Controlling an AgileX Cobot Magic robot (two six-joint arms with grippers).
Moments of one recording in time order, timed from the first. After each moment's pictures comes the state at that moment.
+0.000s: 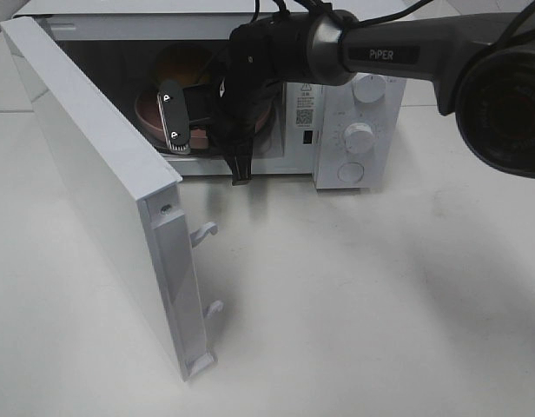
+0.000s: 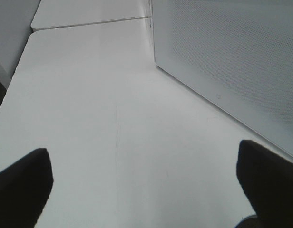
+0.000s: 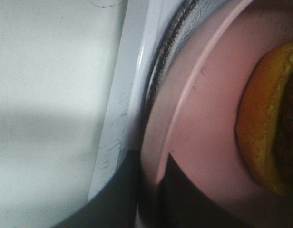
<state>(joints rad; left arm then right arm) 0.05 0.00 -0.52 -0.13 1.09 0.20 0.61 2.42 -1.99 -0.05 0.54 -1.21</state>
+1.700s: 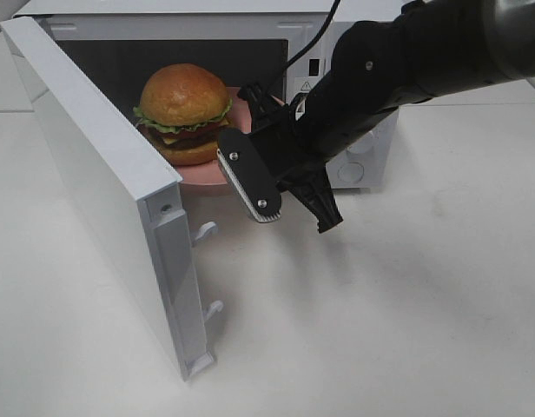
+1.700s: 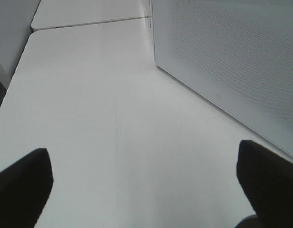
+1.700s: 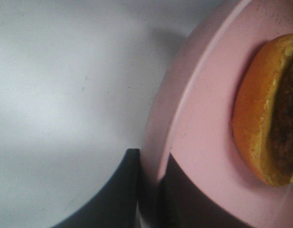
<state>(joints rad) 0.05 0.00 -0.52 -0.13 1.09 0.20 0.61 1.87 -1.17 0.16 0.27 -1.72</state>
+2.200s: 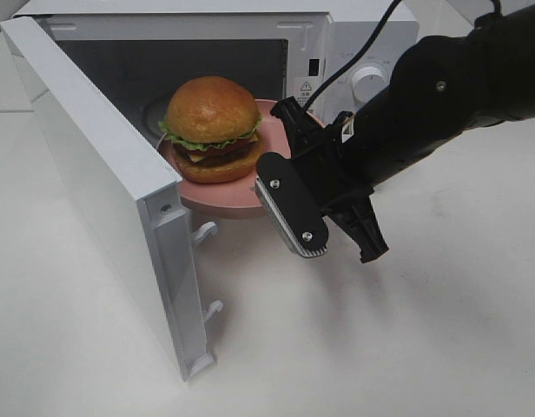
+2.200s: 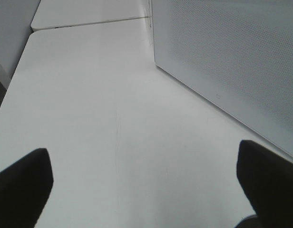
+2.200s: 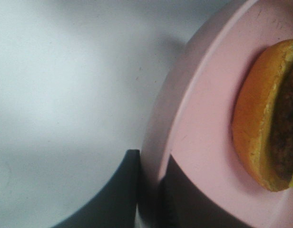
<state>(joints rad) 0.05 0.00 -0.52 -0.13 1.09 0.20 0.61 1.69 -0.95 0.16 0.23 -1.73</state>
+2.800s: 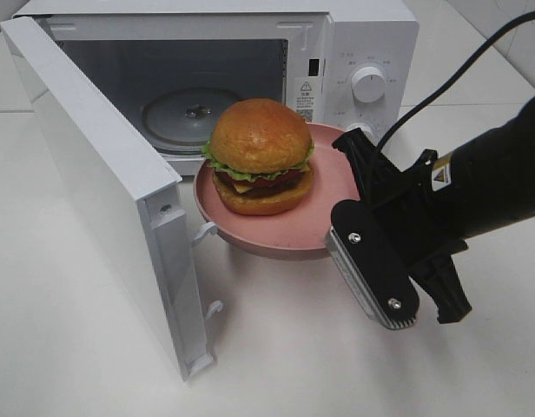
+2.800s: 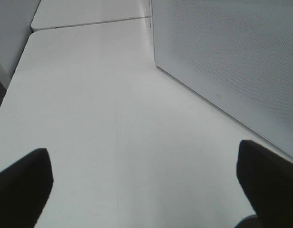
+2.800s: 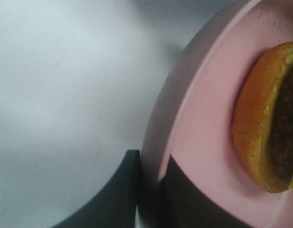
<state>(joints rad) 0.05 0.00 -0.52 -0.13 1.09 0.20 0.61 1.42 -0.66 0.17 0.22 -1.70</state>
